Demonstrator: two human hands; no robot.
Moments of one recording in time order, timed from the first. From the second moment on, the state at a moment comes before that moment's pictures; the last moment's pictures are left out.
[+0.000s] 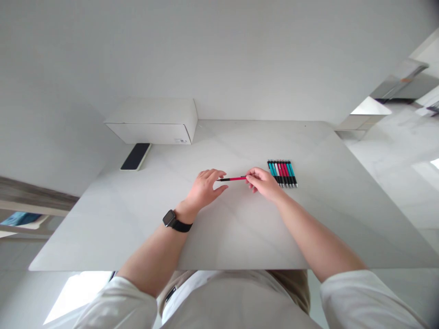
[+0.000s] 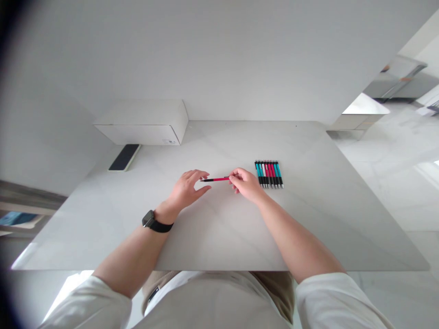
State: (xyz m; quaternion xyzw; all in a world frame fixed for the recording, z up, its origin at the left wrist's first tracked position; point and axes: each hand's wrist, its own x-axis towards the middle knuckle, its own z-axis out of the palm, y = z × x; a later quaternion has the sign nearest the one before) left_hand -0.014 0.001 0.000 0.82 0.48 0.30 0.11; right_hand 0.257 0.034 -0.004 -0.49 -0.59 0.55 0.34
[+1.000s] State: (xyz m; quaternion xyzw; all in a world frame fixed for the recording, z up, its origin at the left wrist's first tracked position) left_hand -0.014 0.002 0.003 0.64 0.54 0.41 0.35; right_hand 0.256 0.022 0.006 -0.47 -0.72 0.36 0.36
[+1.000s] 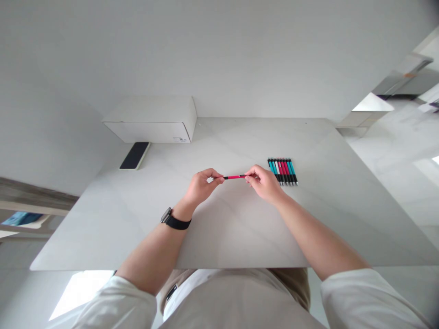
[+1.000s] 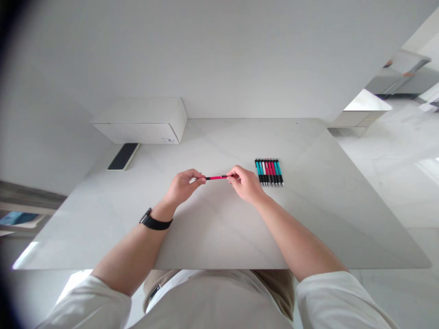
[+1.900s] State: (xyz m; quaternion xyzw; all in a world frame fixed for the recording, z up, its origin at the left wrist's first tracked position) left_hand -0.012 0.000 0.002 0.67 0.56 0.39 0.30; right_hand 0.259 0.028 0.002 -0.46 -0.74 0.39 0.30
